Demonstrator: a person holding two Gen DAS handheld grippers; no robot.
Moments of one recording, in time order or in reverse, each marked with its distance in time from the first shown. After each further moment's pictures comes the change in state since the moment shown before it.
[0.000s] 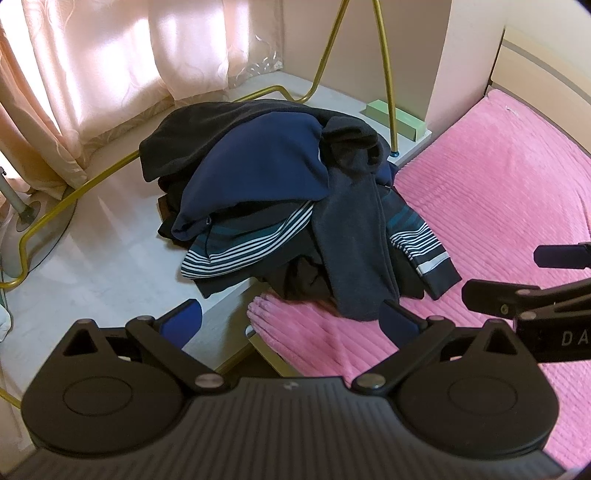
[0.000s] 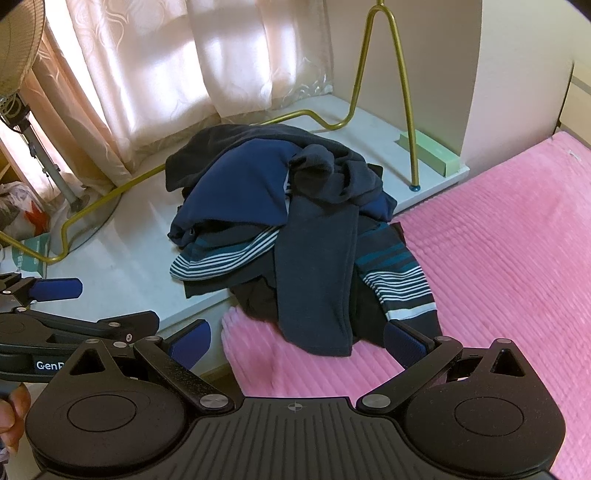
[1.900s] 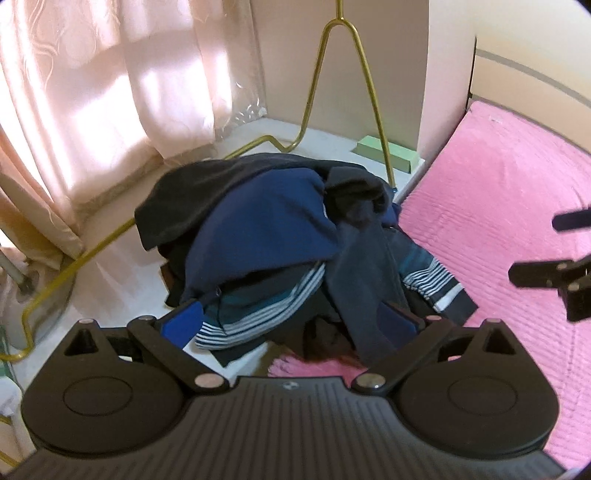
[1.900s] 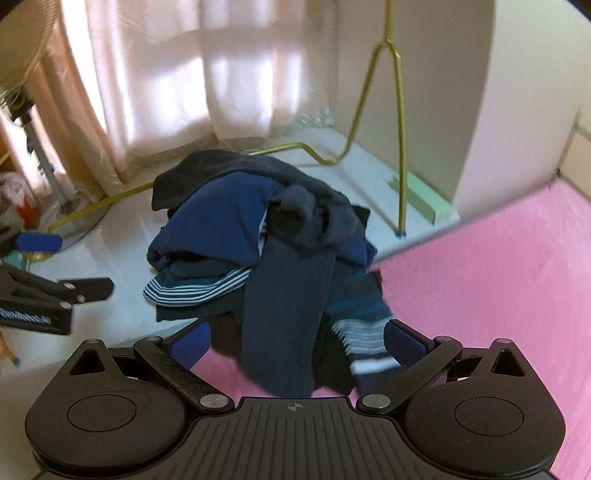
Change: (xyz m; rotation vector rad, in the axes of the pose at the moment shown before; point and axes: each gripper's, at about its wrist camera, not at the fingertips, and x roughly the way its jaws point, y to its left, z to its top) left arm 0.016 0.015 0.042 0.159 -0.143 0.024; right arm 0.009 -0.032 0.032 -0.159 -0.104 -0.020
